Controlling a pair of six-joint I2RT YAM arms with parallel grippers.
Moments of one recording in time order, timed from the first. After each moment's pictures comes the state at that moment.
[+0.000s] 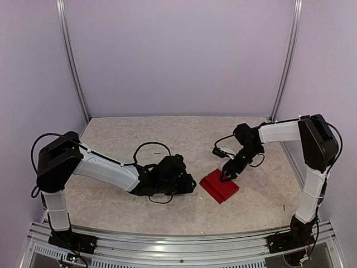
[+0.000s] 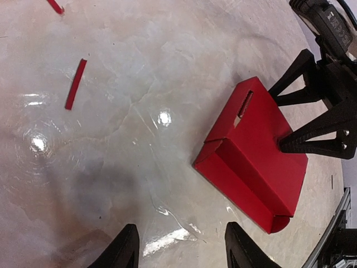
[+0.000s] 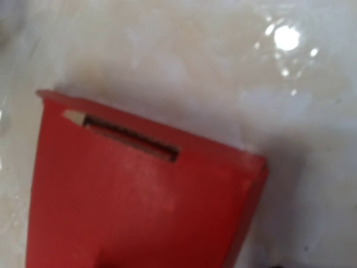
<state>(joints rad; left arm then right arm) -1.09 1.94 1.07 0.14 -0.16 -0.92 0.41 1.92 1.22 -0.70 -0.52 -0.43</state>
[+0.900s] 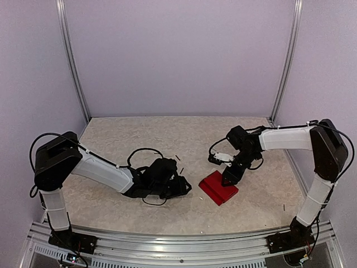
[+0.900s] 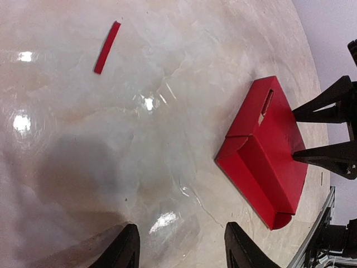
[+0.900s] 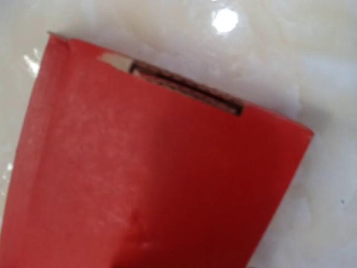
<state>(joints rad) -1.05 1.91 0.96 0.23 -0.07 -1.02 0.56 1.77 1.11 -0.67 -0.26 -0.43</state>
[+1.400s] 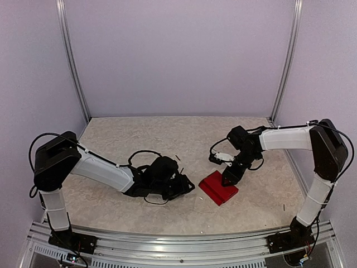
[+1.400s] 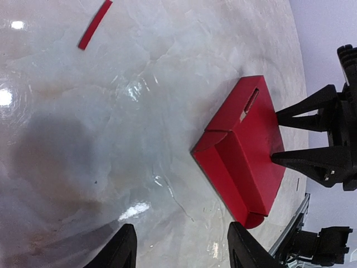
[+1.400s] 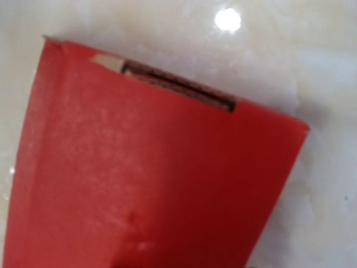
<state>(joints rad) -1.05 1.91 0.97 0.24 0.00 -1.13 0.56 1.76 1.11 -0.67 -0.26 -0.40</state>
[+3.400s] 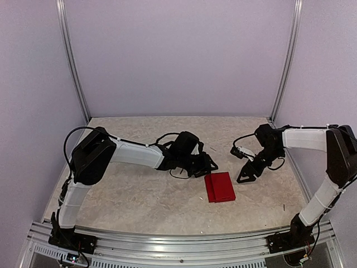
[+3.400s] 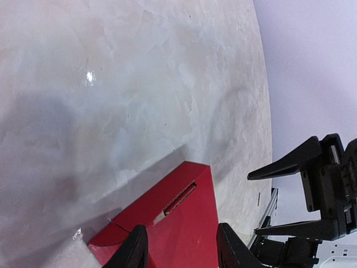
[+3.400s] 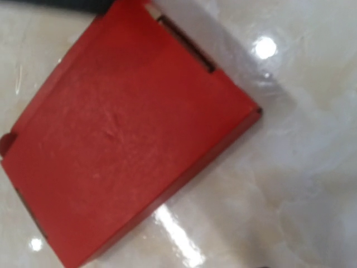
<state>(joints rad) -0.94 2.30 1.60 0.08 0.32 -1.03 0.28 1.62 0.99 -0.74 -0.52 -0.53</state>
